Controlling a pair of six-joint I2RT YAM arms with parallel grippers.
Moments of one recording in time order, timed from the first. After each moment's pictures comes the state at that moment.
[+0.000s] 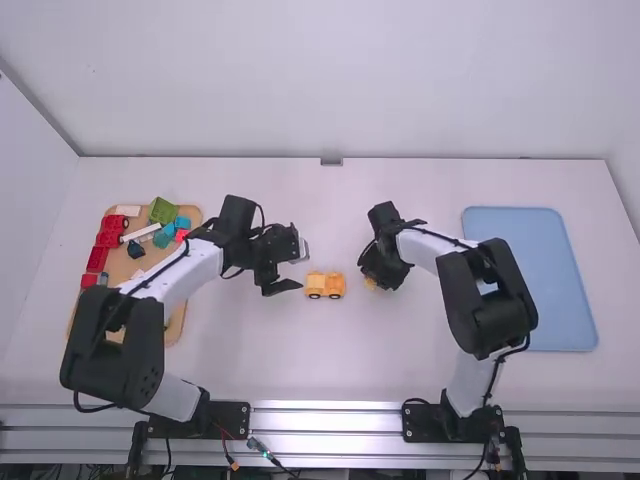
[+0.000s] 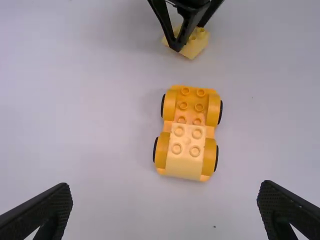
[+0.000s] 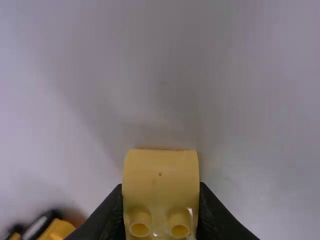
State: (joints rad) left arm -0.19 1.58 0.93 -0.46 0.65 1.07; right arm 0.37 1.93 1.08 -0.60 -0.16 1.02
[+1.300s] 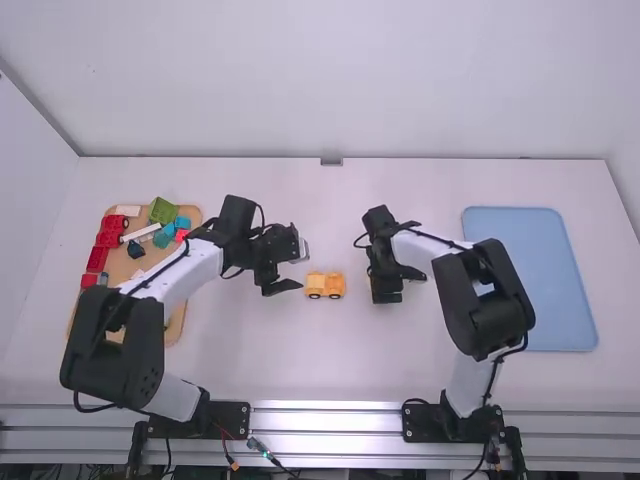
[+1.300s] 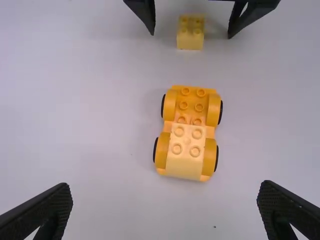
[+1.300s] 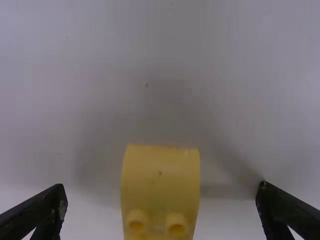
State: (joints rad) left arm -0.19 1.58 0.93 -0.46 0.65 1.07; right arm 0.40 1.93 1.08 -0.63 -0.02 1.83
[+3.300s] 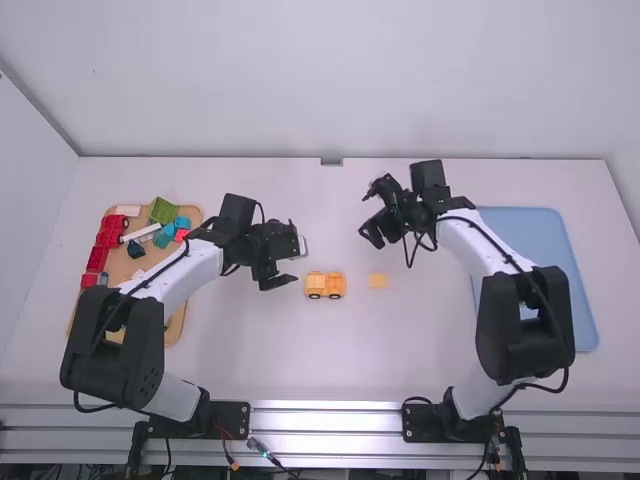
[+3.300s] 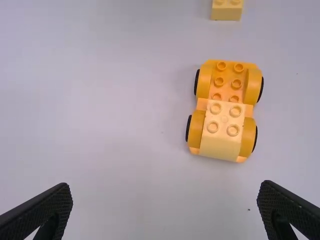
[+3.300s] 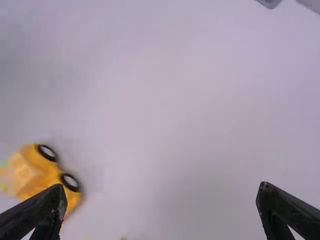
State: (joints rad) left arm -0.19 1.58 0.92 -0.41 0.52 1.07; right arm 0.20 1.75 1.19 -0.45 -0.41 -0.51
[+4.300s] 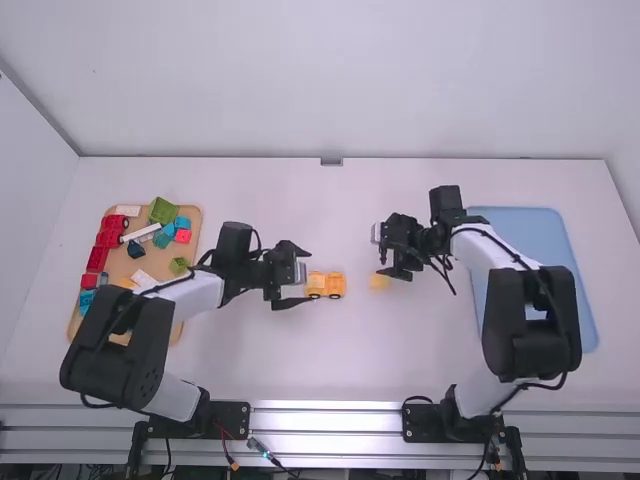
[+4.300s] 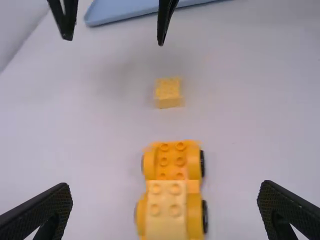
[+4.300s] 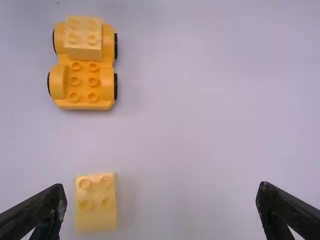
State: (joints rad) left arm -0.19 1.58 0.62 0.10 0.92 1.05; right arm 0.09 1.75 1.03 -0.52 -0.71 -1.44
